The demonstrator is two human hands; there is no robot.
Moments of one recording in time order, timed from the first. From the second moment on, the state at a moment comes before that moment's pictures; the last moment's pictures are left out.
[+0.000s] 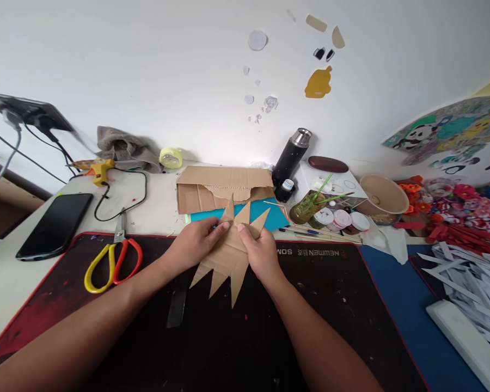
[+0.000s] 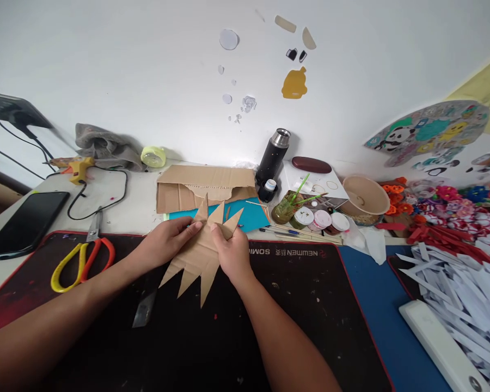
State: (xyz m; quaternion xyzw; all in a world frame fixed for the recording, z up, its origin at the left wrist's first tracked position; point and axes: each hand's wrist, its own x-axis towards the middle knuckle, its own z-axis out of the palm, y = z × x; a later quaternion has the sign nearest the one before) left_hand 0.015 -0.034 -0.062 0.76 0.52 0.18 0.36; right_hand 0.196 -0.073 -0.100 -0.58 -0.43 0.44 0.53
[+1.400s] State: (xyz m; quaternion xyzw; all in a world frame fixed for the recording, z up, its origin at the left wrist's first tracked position) left_hand 0.018 -0.045 -0.060 0.78 0.48 0.17 0.36; right_hand 0.196 -0.074 -0.096 -0.60 -0.43 0.38 0.55
